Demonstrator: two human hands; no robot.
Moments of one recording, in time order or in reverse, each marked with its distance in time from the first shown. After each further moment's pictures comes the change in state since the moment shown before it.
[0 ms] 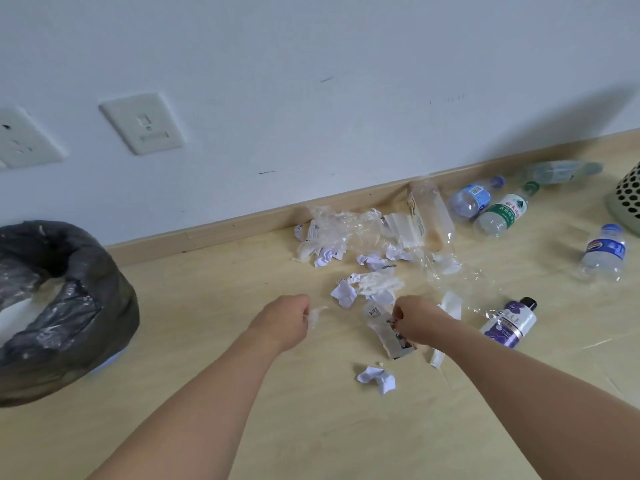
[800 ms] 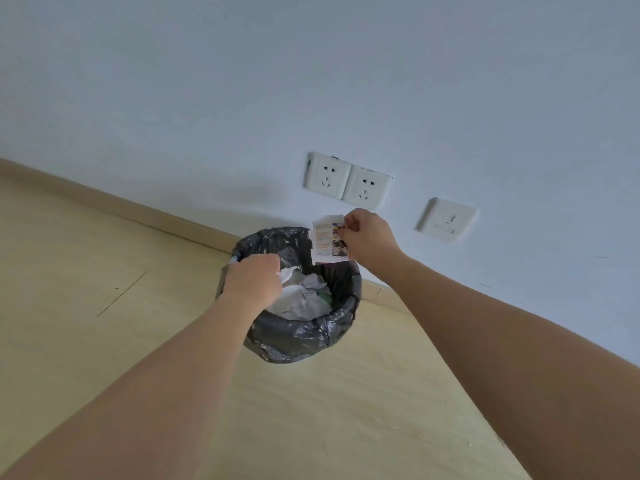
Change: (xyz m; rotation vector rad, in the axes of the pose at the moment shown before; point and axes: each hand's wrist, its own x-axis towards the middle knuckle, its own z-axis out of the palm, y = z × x) left_hand -0.205 -0.317 -0.208 0.048 0.593 -0.520; right_hand -0.078 -0.548 -0.036 0.262 0.346 -0.708
